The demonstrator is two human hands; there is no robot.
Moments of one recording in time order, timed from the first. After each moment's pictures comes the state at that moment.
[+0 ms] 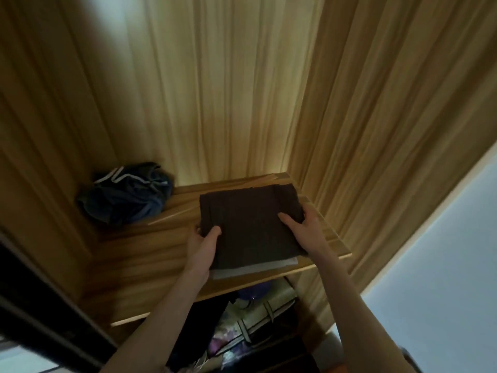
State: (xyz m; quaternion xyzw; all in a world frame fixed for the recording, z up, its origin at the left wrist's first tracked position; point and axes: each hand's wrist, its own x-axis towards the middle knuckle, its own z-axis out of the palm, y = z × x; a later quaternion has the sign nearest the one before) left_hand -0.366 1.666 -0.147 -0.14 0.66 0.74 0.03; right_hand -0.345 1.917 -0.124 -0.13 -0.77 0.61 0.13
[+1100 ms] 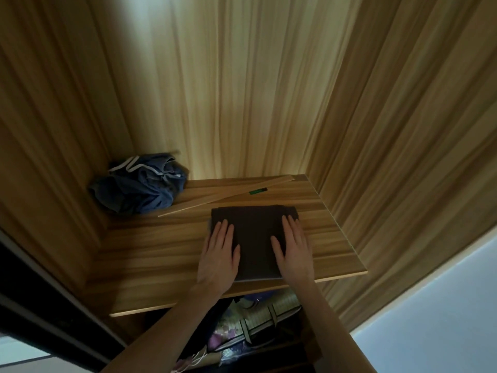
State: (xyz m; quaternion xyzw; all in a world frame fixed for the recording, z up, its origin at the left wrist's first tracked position) left_hand -0.383 1.682 -0.228 0.11 0.97 0.16 -0.11; right_hand -0.367 1.897 -0.218 -0.02 -0.95 0.24 0.19
